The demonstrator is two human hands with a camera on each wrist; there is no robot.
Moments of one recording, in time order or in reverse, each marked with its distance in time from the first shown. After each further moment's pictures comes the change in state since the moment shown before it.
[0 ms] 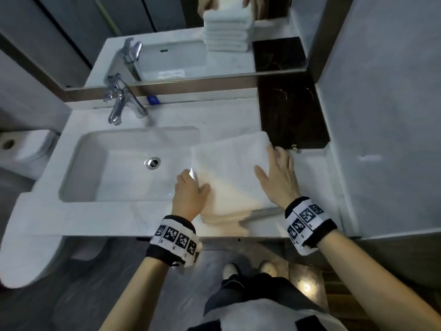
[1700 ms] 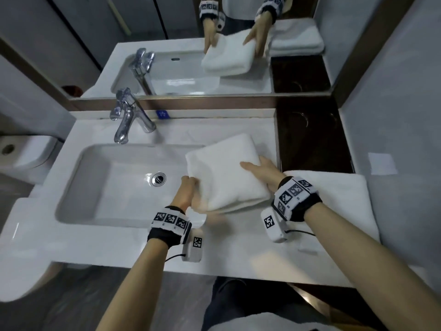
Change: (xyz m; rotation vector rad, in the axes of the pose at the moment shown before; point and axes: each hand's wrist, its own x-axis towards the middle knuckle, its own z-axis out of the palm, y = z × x) left_hand 0.140 -0.035 -0.004 -0.715 -0.171 -0.414; right_hand 0.136 -0.051 0.030 0.723 -0.357 0.362
